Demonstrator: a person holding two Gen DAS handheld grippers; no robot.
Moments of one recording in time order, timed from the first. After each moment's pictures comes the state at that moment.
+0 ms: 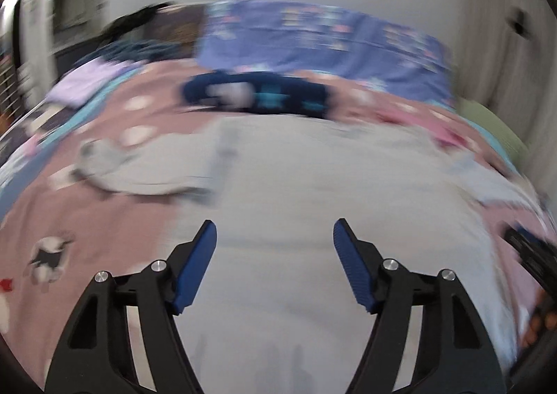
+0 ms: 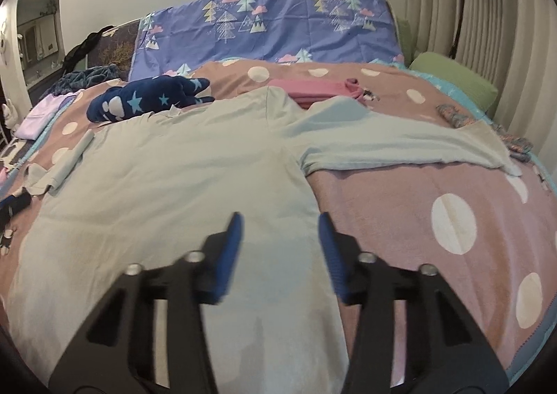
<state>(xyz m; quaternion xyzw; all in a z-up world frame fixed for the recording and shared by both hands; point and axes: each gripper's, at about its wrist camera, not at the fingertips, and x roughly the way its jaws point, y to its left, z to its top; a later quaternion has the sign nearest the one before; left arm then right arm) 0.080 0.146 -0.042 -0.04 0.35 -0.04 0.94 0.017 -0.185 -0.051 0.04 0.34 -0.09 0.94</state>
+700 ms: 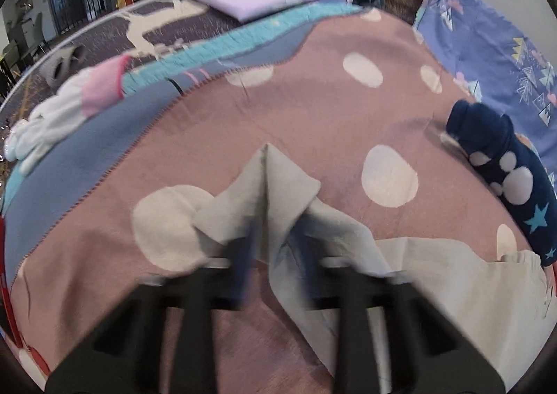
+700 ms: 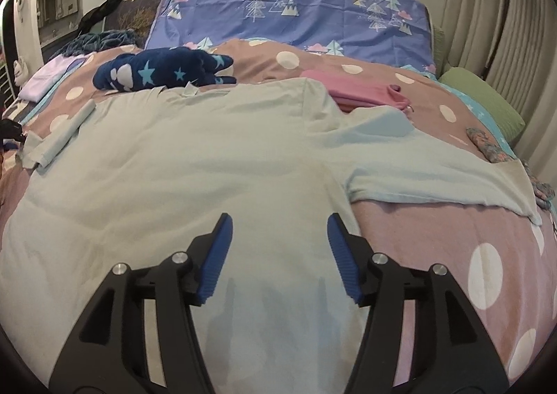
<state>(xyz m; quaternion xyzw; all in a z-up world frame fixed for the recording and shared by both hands) 0.305 0.400 -0.105 -0.18 0.45 0.22 0.85 0.081 -0.159 -0.064 -0.02 0.37 -0.06 0.93</state>
